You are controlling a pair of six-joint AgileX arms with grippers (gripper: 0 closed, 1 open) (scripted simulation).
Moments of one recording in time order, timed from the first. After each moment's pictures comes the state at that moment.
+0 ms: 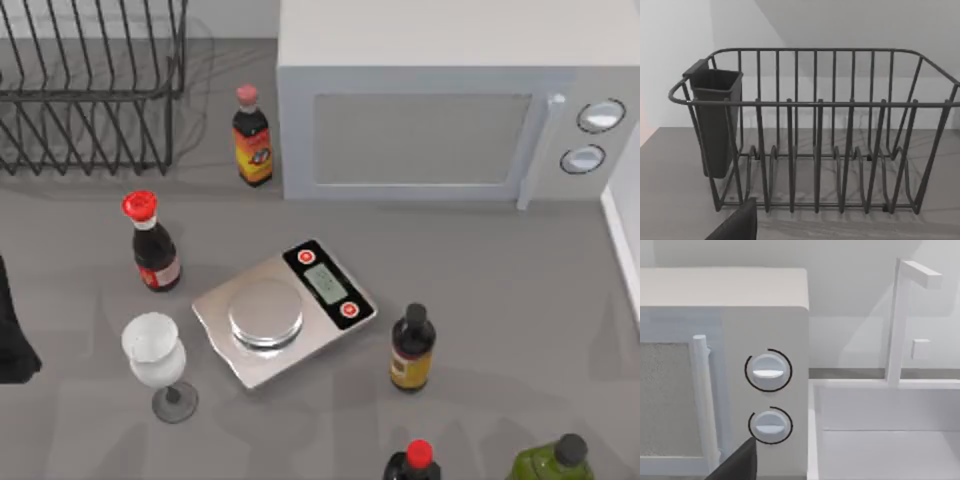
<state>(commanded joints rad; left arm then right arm) 0.00 0.00 0.00 0.00 0.00 0.00 0.00 0.00 0.00 0.00 0.00 0.00</state>
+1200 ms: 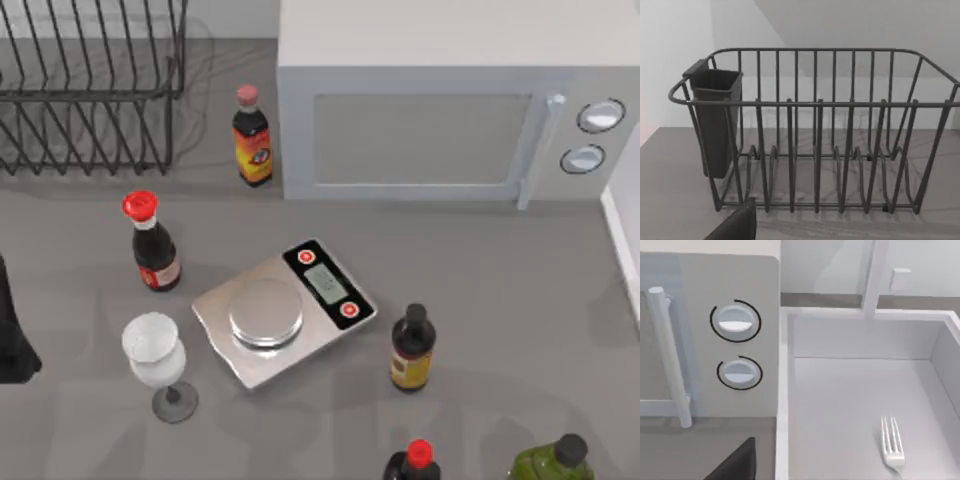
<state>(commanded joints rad) 0.00 0.00 0.00 0.00 0.00 0.00 -0.06 0.41 0.34 -0.21 0.00 -0.05</state>
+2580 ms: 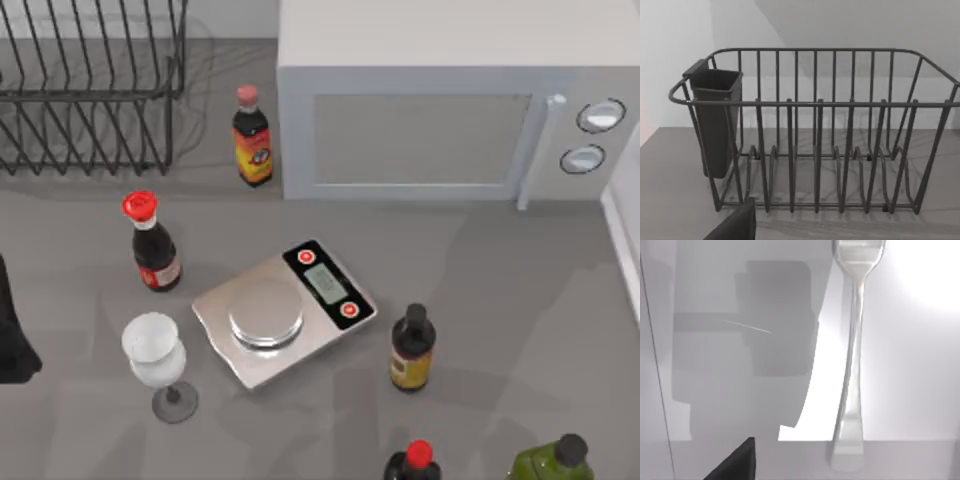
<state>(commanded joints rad) 0.00 0.00 0.00 0.00 0.00 0.00 -0.29 2.27 1.88 -1.16 0.00 -0.27</state>
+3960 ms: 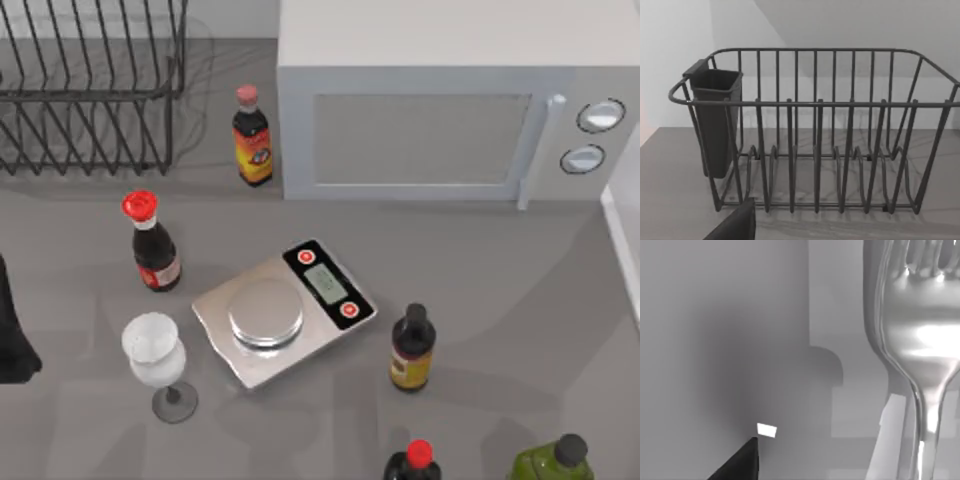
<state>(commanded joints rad) 0.00 0.00 0.00 0.00 0.00 0.00 -0.29 2.53 1.69 -0.74 0.01 -0.27</state>
